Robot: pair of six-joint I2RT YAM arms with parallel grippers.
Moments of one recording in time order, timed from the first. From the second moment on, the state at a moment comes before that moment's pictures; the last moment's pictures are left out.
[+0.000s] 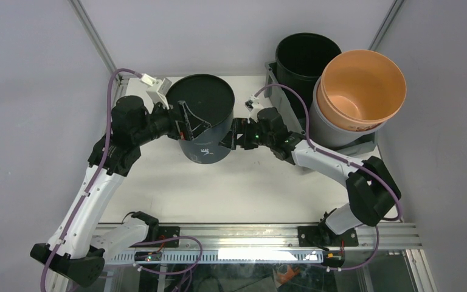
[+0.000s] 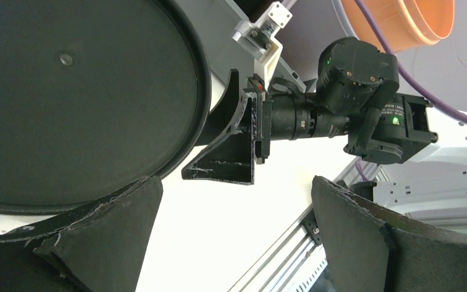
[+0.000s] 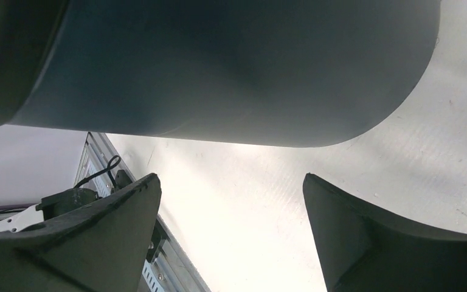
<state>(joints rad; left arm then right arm) -0.39 0.98 1.22 -0.53 0.41 -0.44 0.72 1.50 0.97 0.05 -0.31 0.64</state>
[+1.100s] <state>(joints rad) -0.40 1.13 1.33 -0.72 0.09 -0.44 0.83 1.56 1.17 -0.21 -0.41 0.65</state>
